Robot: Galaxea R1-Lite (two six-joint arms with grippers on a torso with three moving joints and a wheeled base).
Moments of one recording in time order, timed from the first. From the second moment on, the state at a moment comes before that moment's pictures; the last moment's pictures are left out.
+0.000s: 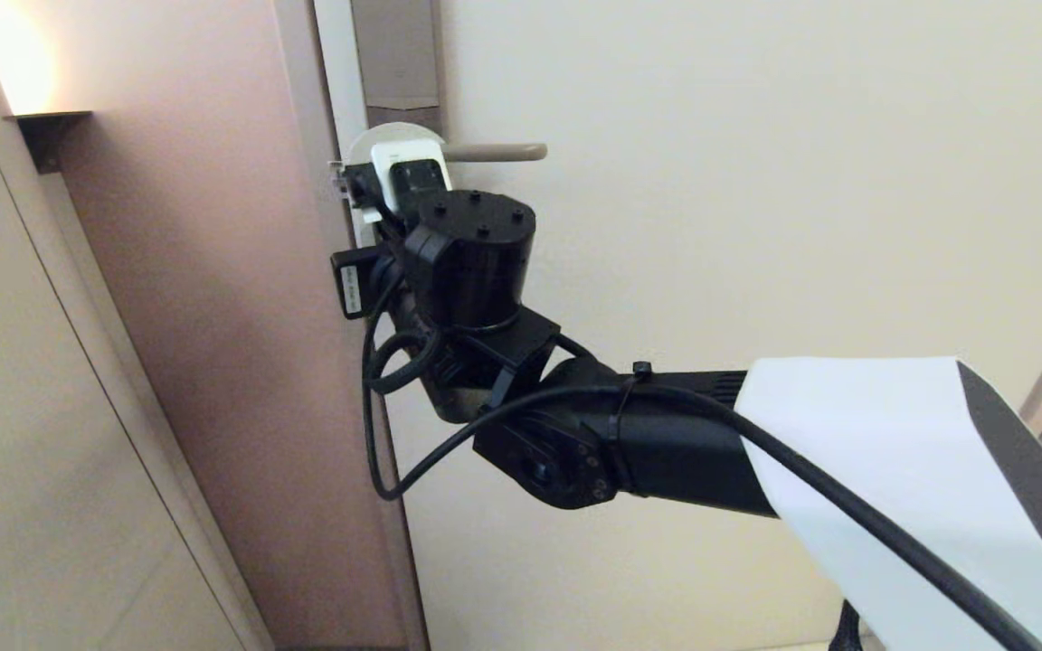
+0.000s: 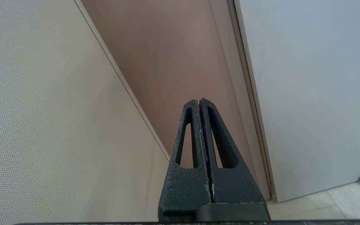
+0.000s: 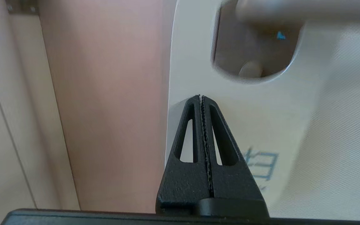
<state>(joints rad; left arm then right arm) 0.00 0.00 0.00 -0.03 -0.04 0.33 0.95 2.40 -1.98 -0.66 -0.44 -0.08</state>
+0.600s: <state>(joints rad) 0.00 0.00 0.00 -0.03 -0.04 0.33 0.90 2.47 -1.98 -0.67 -0.44 -0.07</state>
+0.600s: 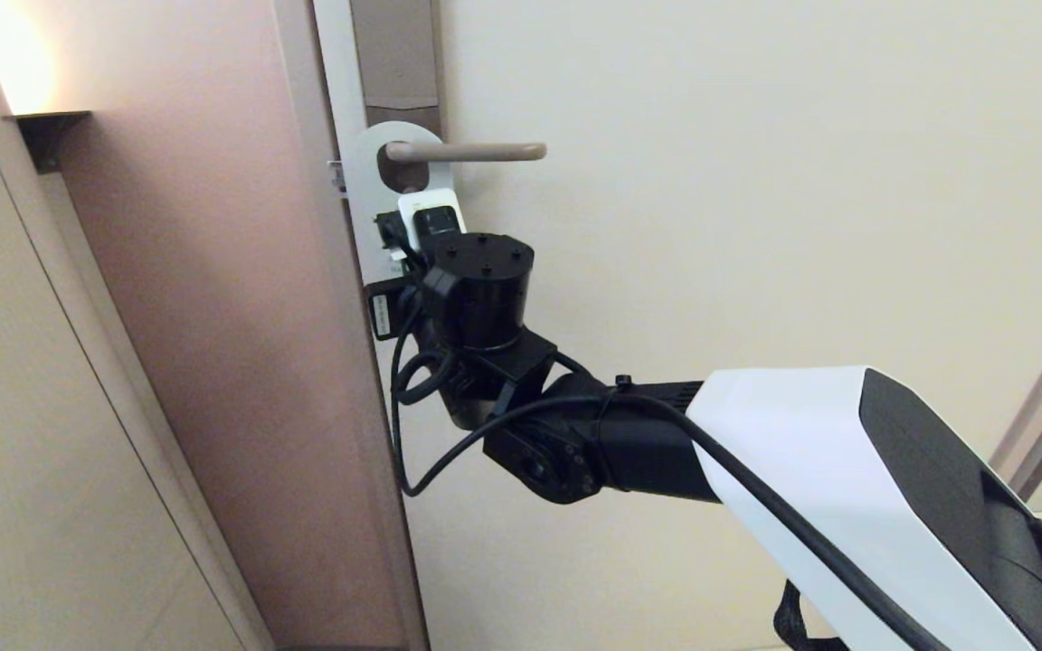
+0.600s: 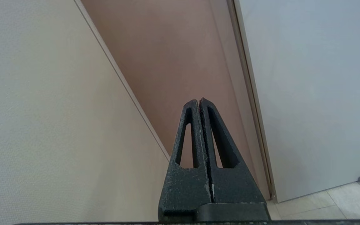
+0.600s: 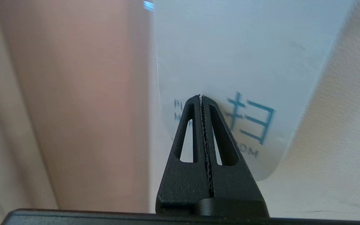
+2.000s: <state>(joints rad) 0.00 0.00 0.00 -0.03 -0.04 0.33 0.90 2.33 -1.82 -0.66 -0.47 -0.09</state>
